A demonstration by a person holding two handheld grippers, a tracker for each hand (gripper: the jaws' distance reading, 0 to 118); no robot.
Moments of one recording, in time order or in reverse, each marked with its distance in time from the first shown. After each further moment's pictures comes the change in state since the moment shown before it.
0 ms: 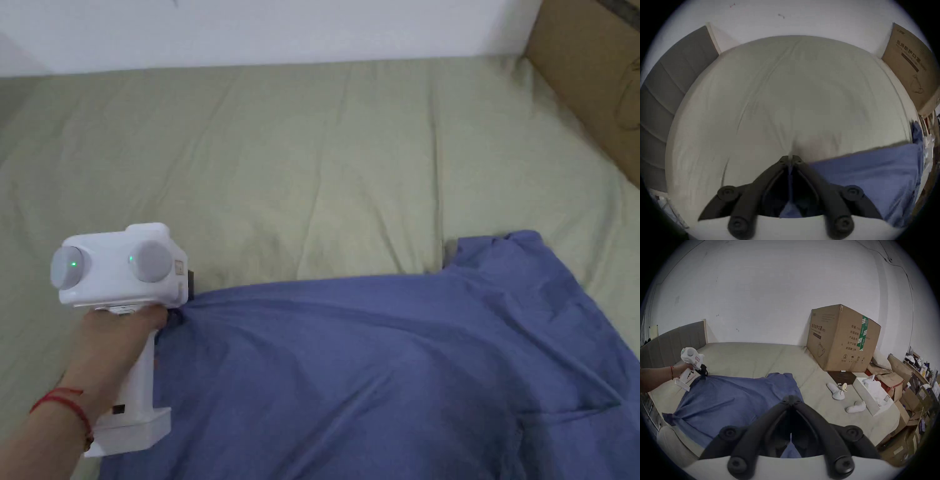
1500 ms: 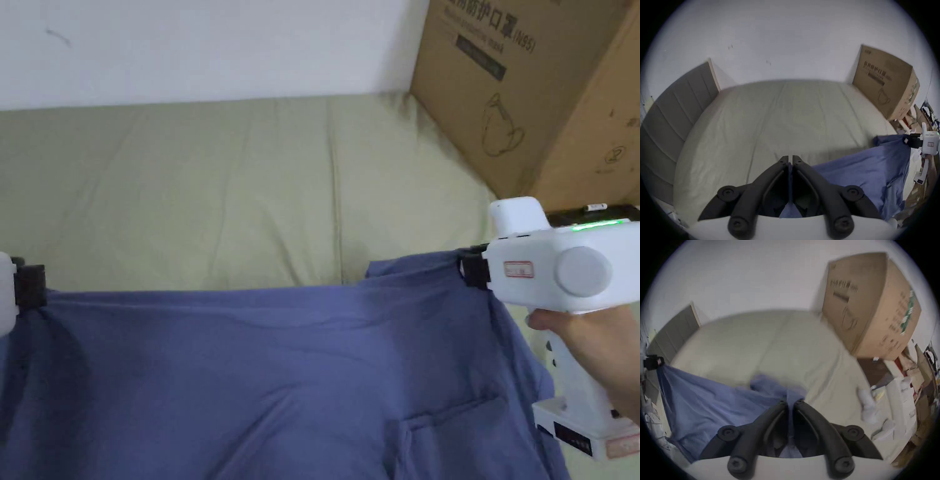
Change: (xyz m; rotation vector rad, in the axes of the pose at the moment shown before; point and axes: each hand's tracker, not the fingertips) left arm -0.004 0.004 0.183 0.312 -0.123 -0.083; right arm 0.029 0.090 -0.233 -0.305 0.132 -0.029
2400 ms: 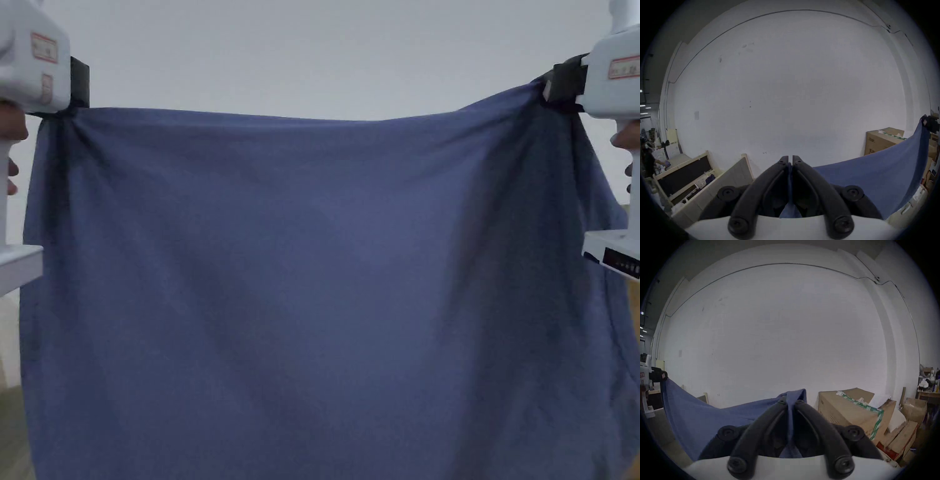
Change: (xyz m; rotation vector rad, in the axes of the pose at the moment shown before) left arm -0.033 0.311 0.295 0.657 0.209 -0.047; right arm -0.020 0.329 0.303 0.825 -0.015 -0.029
